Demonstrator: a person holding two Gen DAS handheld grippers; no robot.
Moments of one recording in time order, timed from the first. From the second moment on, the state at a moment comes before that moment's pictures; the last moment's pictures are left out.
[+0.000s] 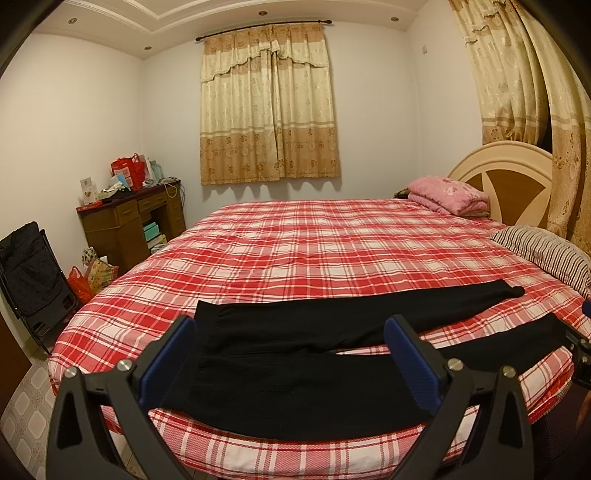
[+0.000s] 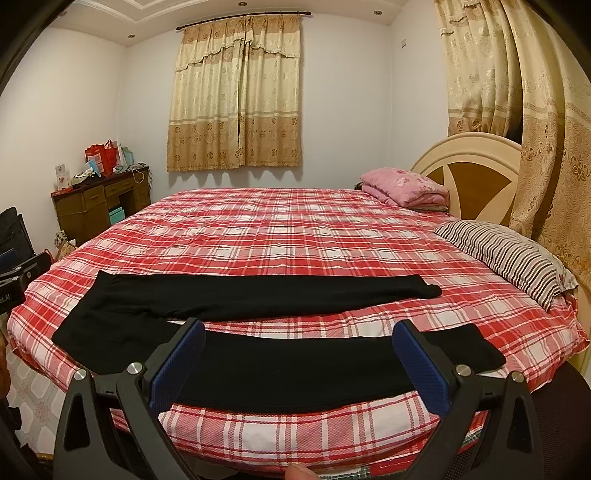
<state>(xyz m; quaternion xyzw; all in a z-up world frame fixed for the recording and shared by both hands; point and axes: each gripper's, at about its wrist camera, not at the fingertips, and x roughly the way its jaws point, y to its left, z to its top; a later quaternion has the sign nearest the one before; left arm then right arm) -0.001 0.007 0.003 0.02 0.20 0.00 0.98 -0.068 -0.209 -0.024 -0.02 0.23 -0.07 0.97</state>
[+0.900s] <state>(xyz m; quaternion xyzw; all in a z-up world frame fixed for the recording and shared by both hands) -0.001 0.008 0.002 0.02 0.20 0.00 0.98 -0.069 -0.208 -0.026 -0.02 0.23 -0.07 0.97</state>
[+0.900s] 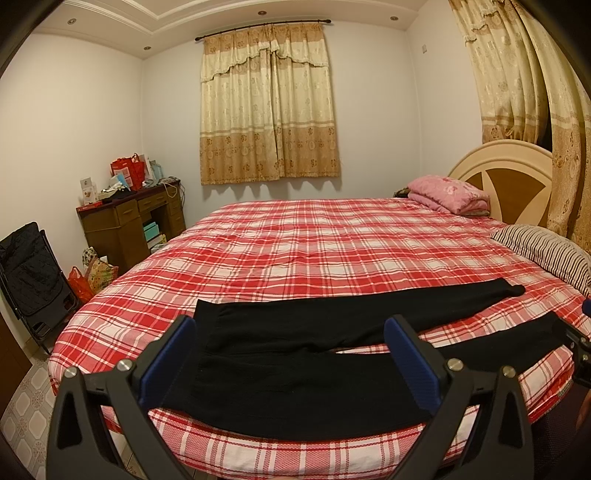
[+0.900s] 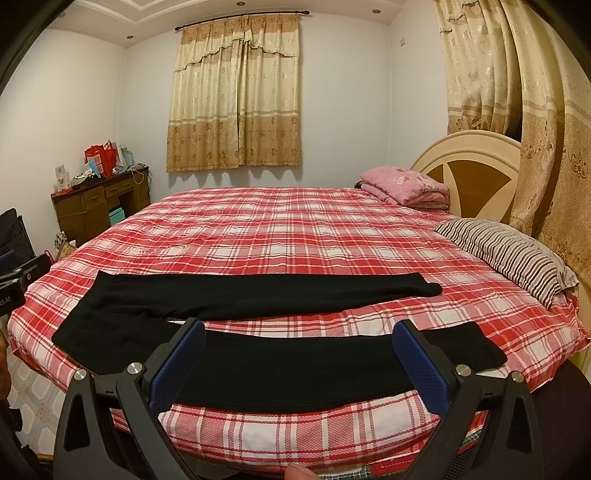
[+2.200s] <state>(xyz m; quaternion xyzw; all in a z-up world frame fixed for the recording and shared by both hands) 0.298 0.187 -0.144 -0.01 0.45 0.00 0.89 0.055 -0.291 -0.132 -0.03 0.38 -0.11 0.92</state>
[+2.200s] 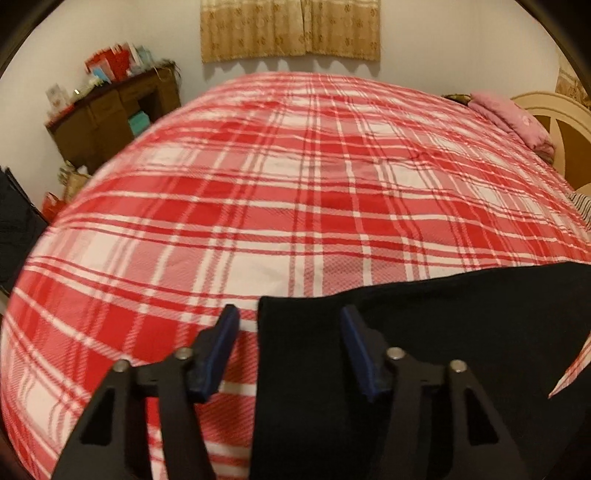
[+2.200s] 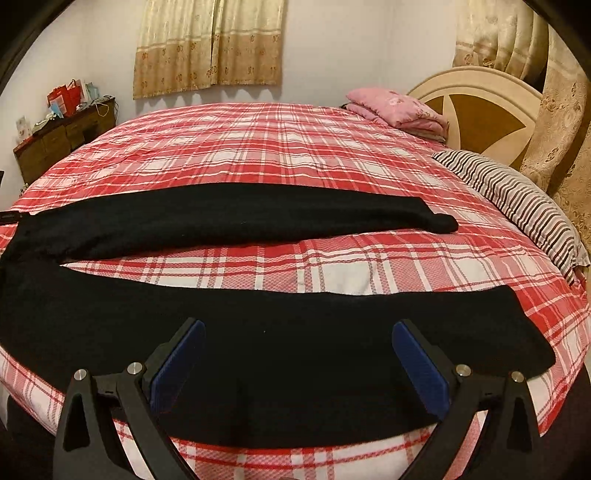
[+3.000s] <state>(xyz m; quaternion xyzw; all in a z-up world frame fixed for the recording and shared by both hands) 0.302 0.184 -0.155 -0.01 0.47 -0.03 0.88 0.156 -0.518 -0.098 0.09 0.39 -0.21 0.89</state>
